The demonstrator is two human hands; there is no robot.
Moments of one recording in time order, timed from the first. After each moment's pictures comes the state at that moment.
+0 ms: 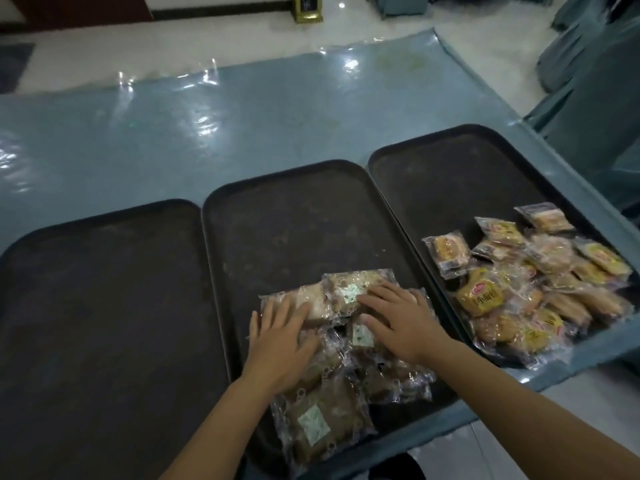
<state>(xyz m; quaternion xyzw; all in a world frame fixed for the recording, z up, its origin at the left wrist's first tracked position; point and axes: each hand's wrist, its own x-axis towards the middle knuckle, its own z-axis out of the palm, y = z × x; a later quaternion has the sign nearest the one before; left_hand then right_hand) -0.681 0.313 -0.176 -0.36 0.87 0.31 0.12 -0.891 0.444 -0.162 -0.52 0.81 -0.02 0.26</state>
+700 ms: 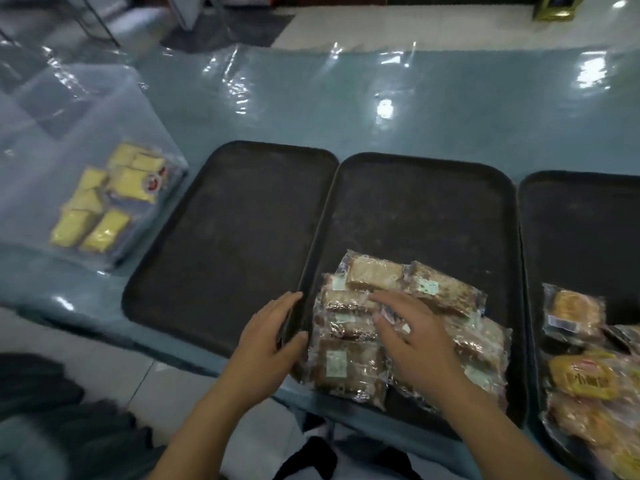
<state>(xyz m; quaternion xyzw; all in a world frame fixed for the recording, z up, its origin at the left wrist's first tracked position) -0.595 0.437 -0.096 -0.61 0.68 0.38 -0.13 -0.840 0.456 -0.117 -0.60 0.63 -0.33 0.36</state>
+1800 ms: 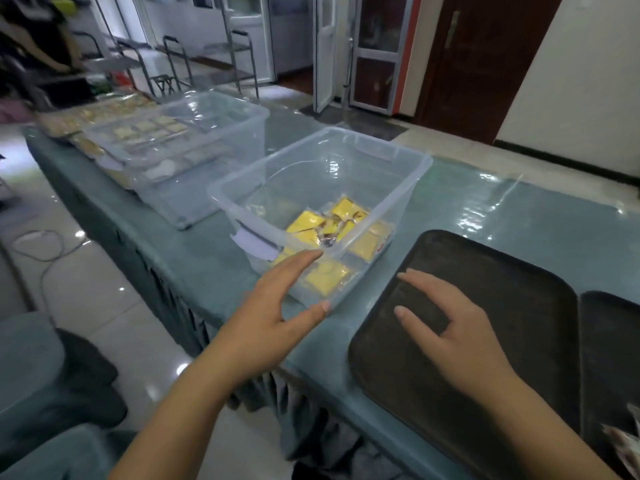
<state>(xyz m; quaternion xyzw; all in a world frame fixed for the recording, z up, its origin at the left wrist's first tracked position) -0.118 0.375 0.017 -0.60 0.67 0.27 -0.35 -0.377 0.331 -0.004 -0.77 0.48 -0.36 0.23</state>
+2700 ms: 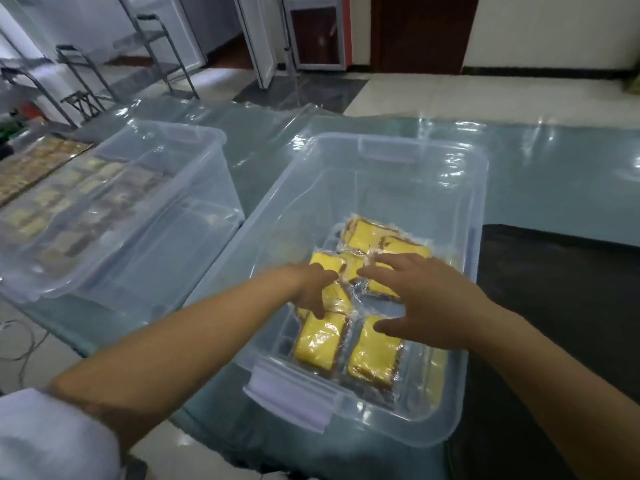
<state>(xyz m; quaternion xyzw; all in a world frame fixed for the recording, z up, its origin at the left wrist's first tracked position) -0.023 -0.008 -0.063 -0.50 0.79 0.16 0.32 -0.232 0.090 -0.005 -0.84 0.52 -0.01 0.16</state>
